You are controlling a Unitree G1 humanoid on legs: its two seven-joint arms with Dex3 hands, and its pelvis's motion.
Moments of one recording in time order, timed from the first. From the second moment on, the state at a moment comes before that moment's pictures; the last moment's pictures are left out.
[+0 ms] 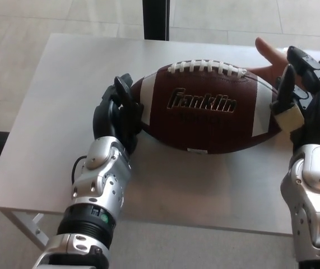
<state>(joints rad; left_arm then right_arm) -0.63 -0.11 0.16 0.82 -0.36 0.04 0.08 -0.30 0.07 -0.08 0.02 0.01 0.19 -0.33</state>
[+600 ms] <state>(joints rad) -0.75 -0.08 0.17 0.84 -0.38 0.12 0.11 -0.45 0.07 -0.15 -0.01 0.01 0.25 -0.33</state>
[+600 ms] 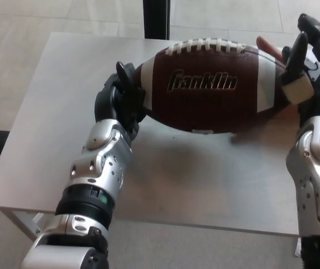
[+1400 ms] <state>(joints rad) -1.05 -0.02 0.15 0.95 -0.34 0.23 0.15 -0.78 0.08 -0.40 0.08 0.08 0.33 -0.36</state>
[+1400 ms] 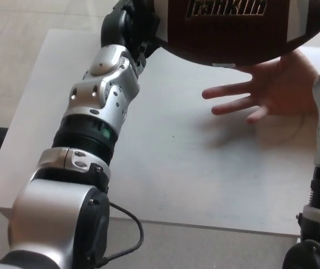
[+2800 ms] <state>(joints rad) -1.22 0.05 -0.62 1.28 0.06 0.30 0.07 -0.99 0.04 -0.82 0.57 0.33 0.27 -0.39</state>
